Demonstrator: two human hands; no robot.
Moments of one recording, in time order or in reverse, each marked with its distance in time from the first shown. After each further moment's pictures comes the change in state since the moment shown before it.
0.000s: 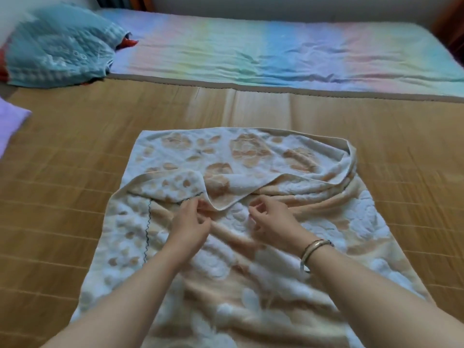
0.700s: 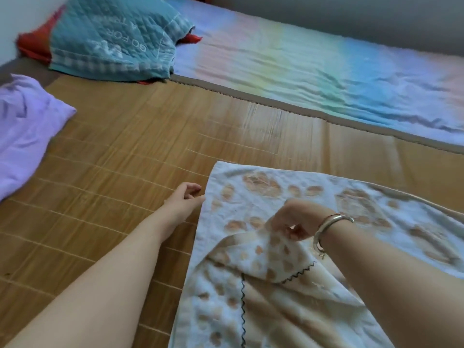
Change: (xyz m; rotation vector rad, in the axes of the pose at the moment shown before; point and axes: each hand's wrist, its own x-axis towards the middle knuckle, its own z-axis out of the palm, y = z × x) left_hand 0.249 -0.174 -0.161 -0.347 -0.126 -0.280; right_hand 0.235 -0.179 0.106 -0.267 -0.407 0.557
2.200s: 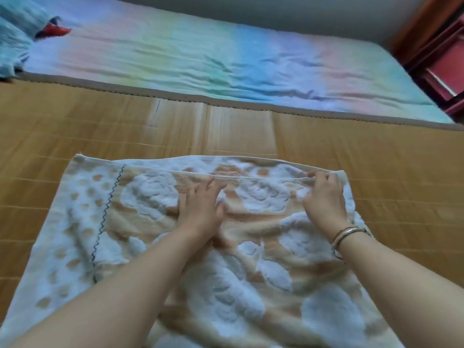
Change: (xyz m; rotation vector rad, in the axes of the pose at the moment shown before) left_hand -0.075 0.119 0.293 0.653 -0.017 0.548; right_hand -0.004 0.305 -0.124 0.043 1.078 -0.103
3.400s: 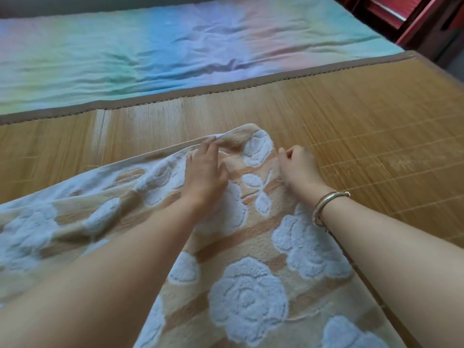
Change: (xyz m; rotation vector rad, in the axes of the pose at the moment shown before) left_hand 0.101 0.162 0.117 -0.054 0.123 0.329; right_hand 0.086 0.143 -0.006 0.357 -0.085 0.208
